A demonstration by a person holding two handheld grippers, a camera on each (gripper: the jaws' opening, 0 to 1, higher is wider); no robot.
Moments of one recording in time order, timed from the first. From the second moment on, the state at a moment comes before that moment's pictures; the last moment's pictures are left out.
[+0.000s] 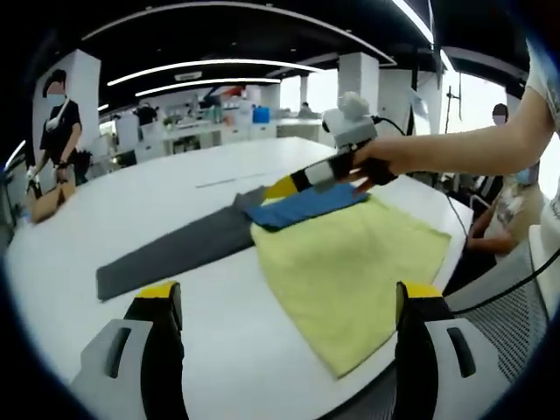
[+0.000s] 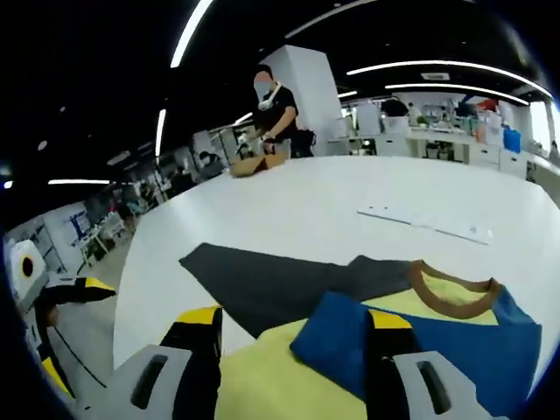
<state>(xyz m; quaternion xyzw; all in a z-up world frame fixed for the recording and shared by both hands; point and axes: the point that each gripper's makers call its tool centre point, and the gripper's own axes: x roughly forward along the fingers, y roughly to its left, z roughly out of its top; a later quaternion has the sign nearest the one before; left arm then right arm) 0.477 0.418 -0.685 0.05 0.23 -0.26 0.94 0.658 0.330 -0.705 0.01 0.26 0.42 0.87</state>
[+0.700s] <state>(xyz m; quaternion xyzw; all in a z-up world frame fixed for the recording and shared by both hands) 0.504 0.474 -0.675 0.05 0.23 -0.20 0.95 0.615 0.276 -0.687 -0.01 0.24 0.46 0.85</state>
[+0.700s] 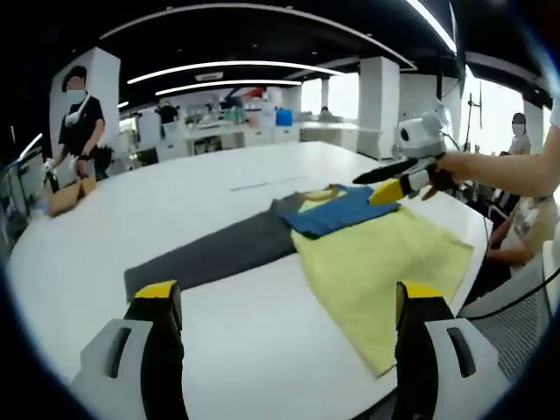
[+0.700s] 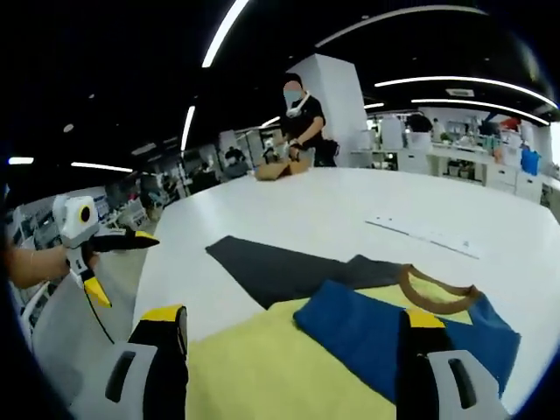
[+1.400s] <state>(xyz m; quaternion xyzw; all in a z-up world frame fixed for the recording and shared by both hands) 0.534 0.543 -0.684 0.04 0.24 -0.12 0.96 0.568 0.191 -0.683 -0.04 0.23 0.45 0.86</state>
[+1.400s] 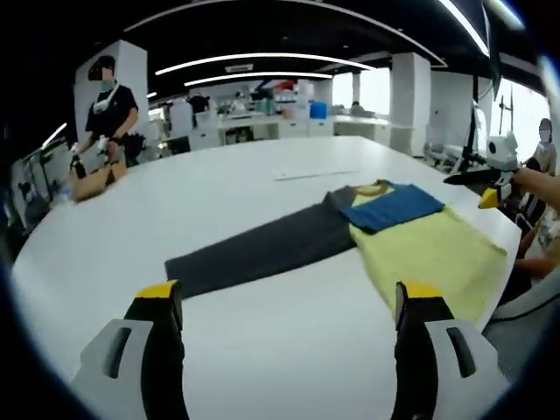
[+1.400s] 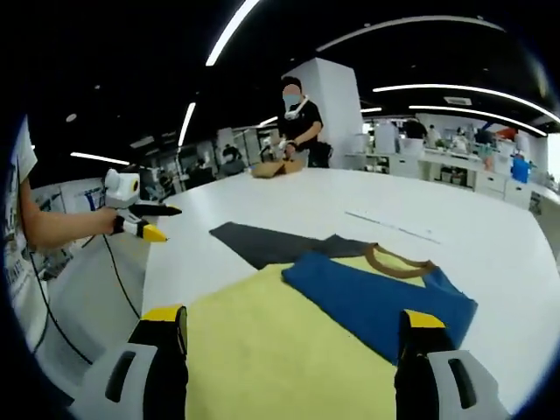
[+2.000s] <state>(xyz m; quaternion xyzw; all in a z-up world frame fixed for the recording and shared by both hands) 0.571 0.604 -0.690 -0.04 0.23 0.00 0.97 0.528 0.158 -0.677 -0.02 0.22 0.39 0.89</state>
